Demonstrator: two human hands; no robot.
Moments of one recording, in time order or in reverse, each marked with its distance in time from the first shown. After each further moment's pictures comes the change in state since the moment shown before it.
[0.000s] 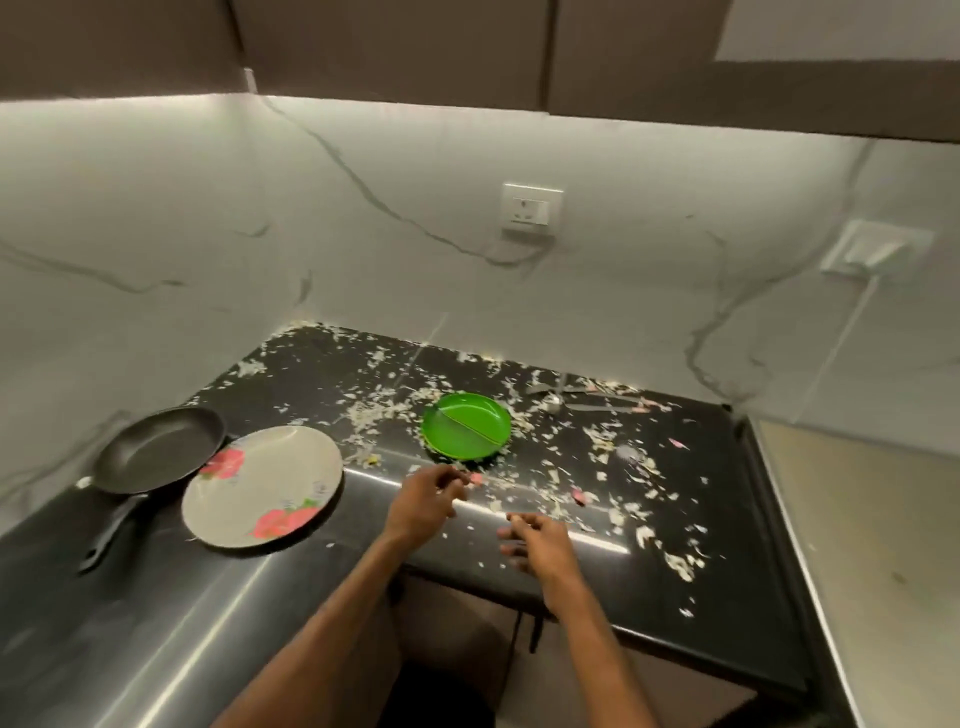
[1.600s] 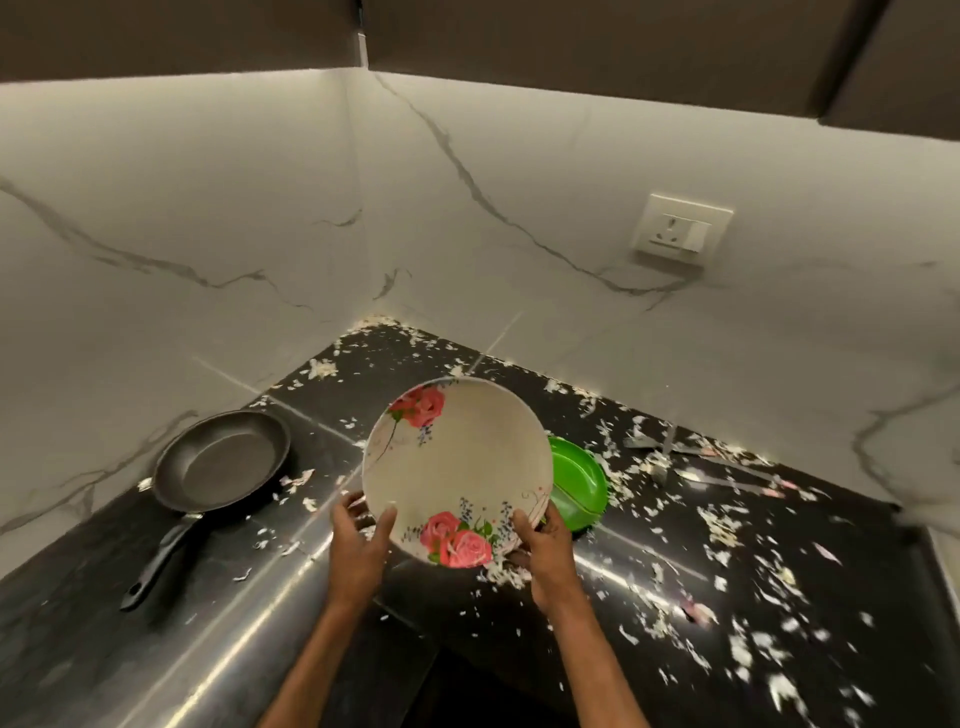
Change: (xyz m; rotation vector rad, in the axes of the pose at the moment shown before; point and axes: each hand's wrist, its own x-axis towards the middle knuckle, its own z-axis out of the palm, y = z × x) left_hand 0.049 -0.114 -0.117 -0.274 0.598 -0.284; right_hand 0.159 -0.021 0.133 0.283 -0.168 -0.063
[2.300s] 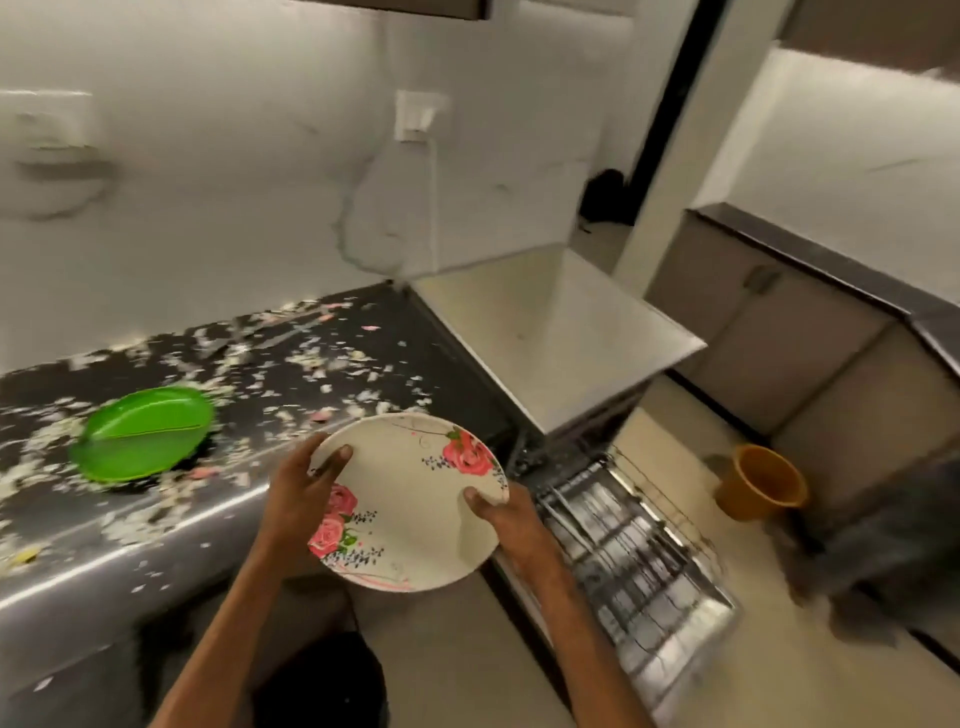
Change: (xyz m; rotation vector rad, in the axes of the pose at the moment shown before) left_hand -0.236 0.070 0.117 -0.048 -1.186 0.405; right_hand -0.382 0.039 -0.195 0.047 0.710 -0.297
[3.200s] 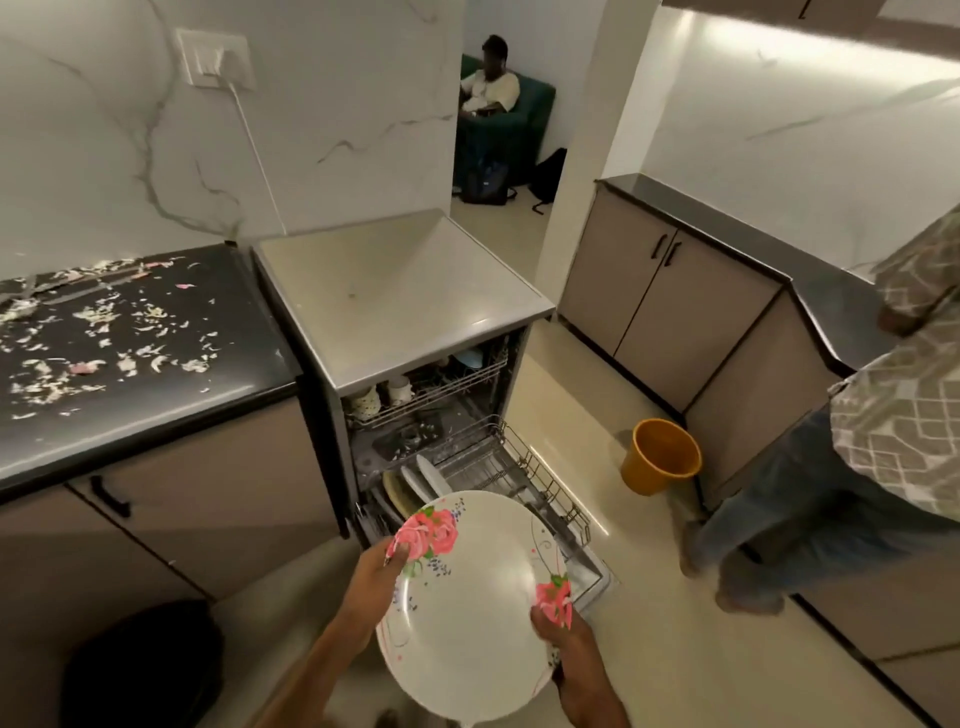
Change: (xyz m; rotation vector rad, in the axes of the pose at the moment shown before) left_hand -0.222 -0.016 0.463 -0.157 -0.249 -0.394; right_hand -0.209 0.098 -0.478 0.151 0.246 0.393
